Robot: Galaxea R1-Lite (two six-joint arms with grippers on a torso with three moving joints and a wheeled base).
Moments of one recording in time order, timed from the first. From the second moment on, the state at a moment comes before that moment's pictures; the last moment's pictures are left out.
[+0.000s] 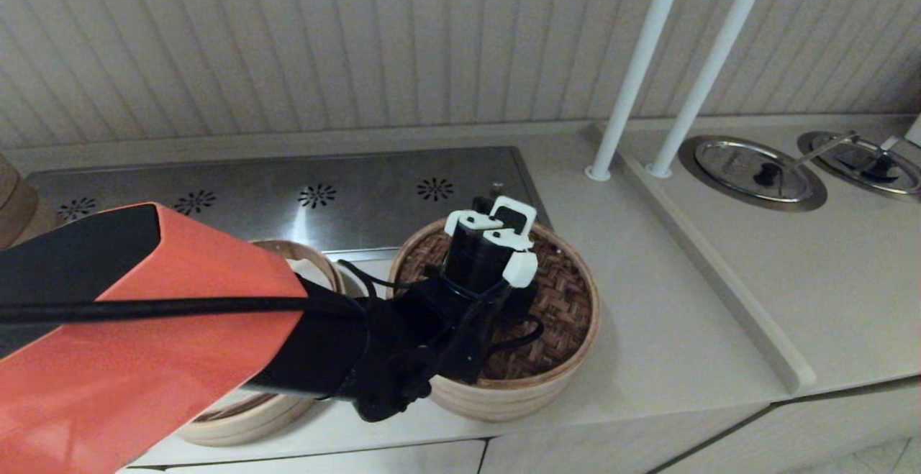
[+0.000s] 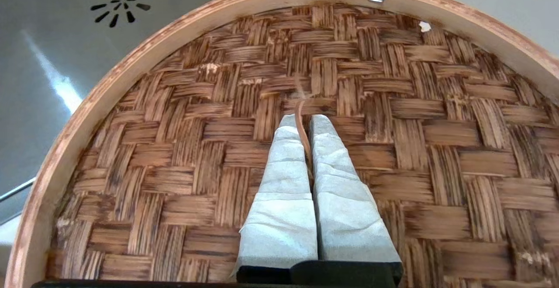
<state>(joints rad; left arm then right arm) -0.92 2.12 -1.24 -0.59 0.50 0.05 0.01 0.00 -0.04 0.10 0.01 0.00</state>
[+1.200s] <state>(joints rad) -0.91 2.08 -1.25 -0.60 0.51 0.03 0.00 0.00 -0.04 0.10 0.01 0.00</state>
